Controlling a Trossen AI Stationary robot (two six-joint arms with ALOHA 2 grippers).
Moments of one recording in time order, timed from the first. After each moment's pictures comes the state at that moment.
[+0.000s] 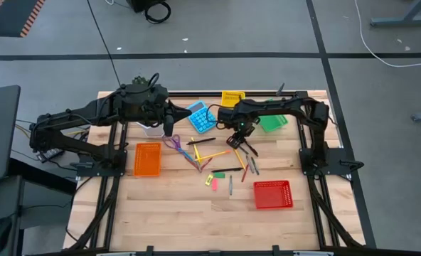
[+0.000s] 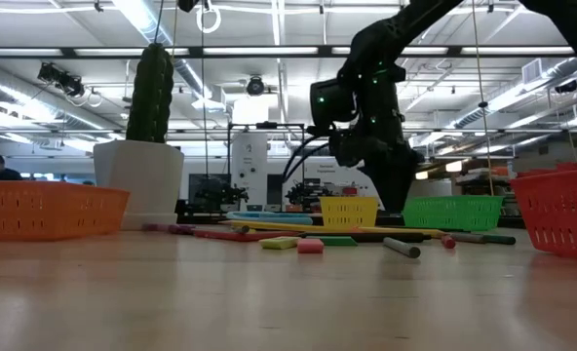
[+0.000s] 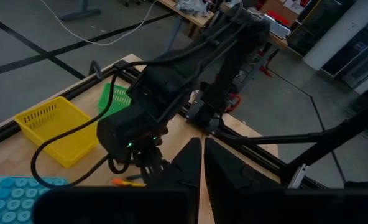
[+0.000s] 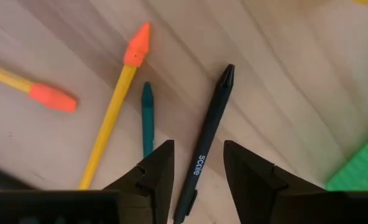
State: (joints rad) left arm 0.15 1.15 1.30 -0.42 -0.04 -0.49; right arm -0.32 1.95 1.39 -1.08 -0.01 0.42
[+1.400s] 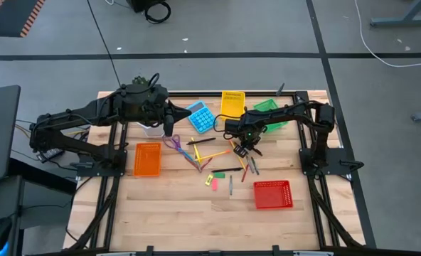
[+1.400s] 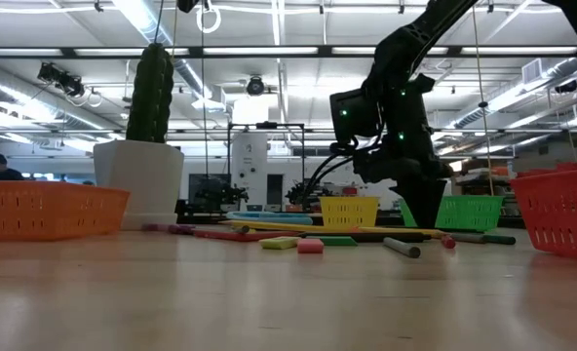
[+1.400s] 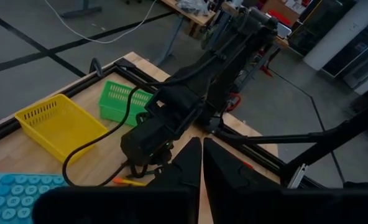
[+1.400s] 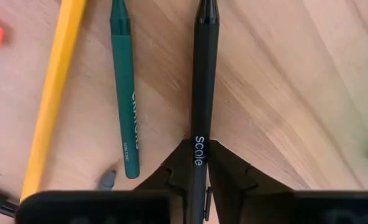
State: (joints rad) left arm 0.15 1.15 1.30 -0.43 -0.05 -0.51; right arm -0.27 1.88 1.16 -0.95 0.00 0.50
